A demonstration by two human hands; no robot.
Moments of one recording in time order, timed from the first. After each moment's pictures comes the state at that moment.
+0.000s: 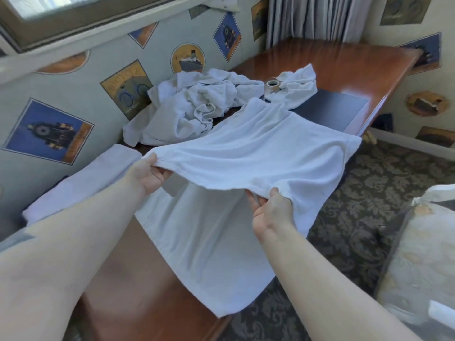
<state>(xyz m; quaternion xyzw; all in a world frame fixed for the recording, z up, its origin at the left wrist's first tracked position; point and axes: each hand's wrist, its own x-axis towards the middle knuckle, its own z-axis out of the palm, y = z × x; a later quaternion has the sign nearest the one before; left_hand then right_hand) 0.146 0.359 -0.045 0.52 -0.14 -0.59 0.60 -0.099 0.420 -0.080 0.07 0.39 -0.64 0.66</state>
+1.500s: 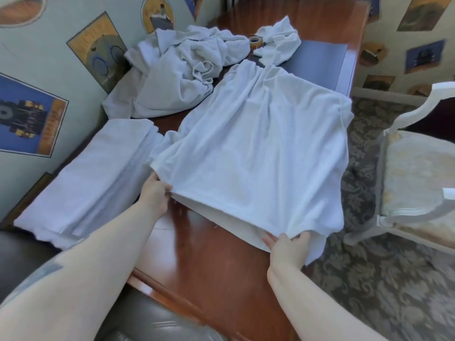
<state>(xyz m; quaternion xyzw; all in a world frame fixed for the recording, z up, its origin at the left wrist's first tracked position) 0.321 0.423 -0.176 0.59 -0.27 -0.58 0.48 0.105 0.588 -0.189 0.05 0.68 -0.62 0.38</state>
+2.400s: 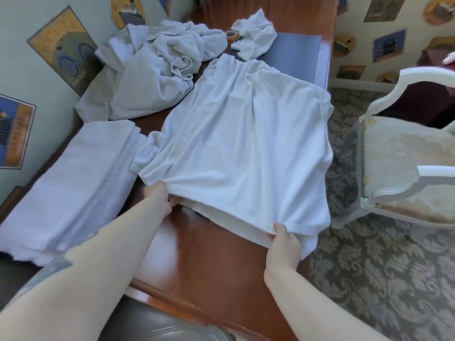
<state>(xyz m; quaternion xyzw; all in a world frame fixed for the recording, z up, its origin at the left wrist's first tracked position) 0.300 0.408 -0.194 0.70 -0.14 -0.55 0.44 0.116 0.602 -0.186 0.08 0.73 -0.54 0.40</state>
